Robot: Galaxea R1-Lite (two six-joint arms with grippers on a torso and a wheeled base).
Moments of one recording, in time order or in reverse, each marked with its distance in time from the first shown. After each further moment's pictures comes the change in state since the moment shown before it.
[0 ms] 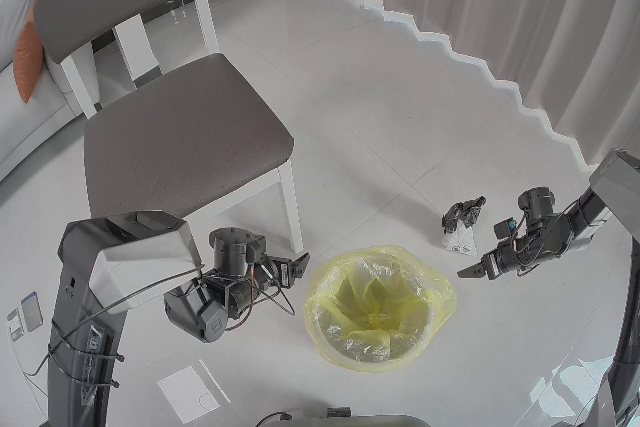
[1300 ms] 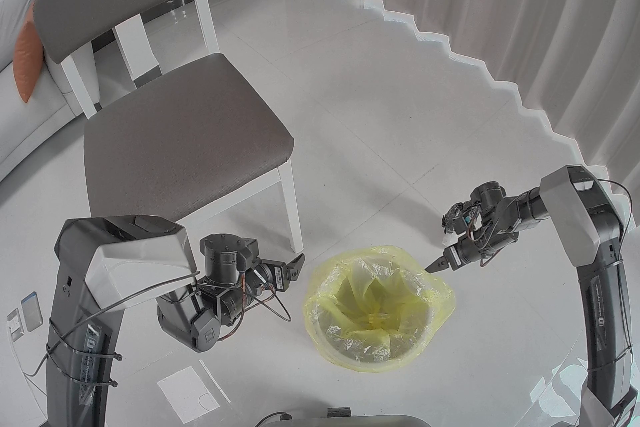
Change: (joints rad) left arm 0.007 -0.013 0.097 -0.129 -0.001 -0.019; right arm 0.091 0.364 -0.696 0.494 -0.001 0.013
